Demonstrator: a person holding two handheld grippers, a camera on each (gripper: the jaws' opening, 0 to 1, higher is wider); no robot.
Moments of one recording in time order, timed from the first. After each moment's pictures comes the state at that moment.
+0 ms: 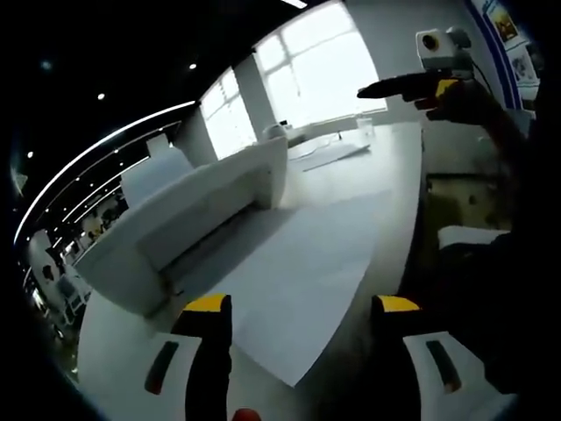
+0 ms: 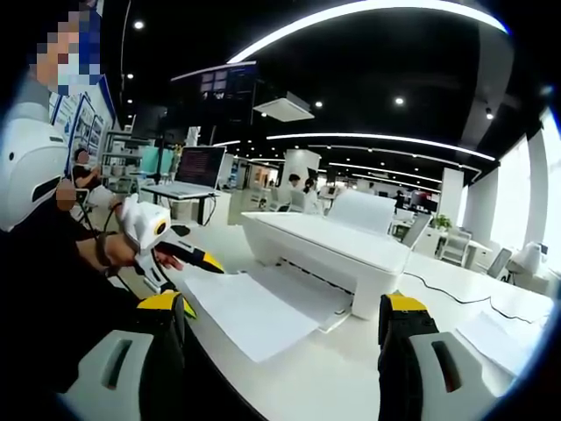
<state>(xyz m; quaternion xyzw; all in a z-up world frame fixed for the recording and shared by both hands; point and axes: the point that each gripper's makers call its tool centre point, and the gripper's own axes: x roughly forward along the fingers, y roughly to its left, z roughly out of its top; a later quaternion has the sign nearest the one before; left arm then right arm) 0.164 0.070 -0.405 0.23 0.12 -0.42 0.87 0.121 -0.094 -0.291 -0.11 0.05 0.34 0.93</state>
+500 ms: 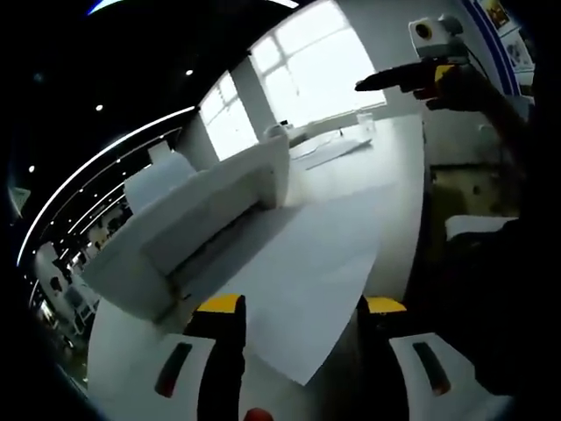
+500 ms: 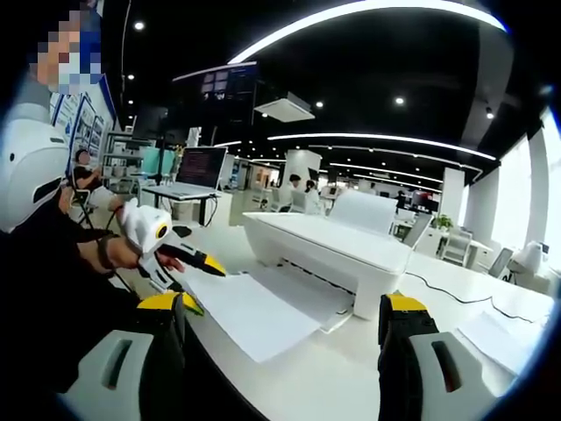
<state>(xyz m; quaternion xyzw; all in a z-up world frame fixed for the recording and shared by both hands) 0.171 0.075 -0.407 0.25 0.11 -0.41 0.87 0.119 -0.092 -0.290 -0.10 0.05 0.35 0.93</state>
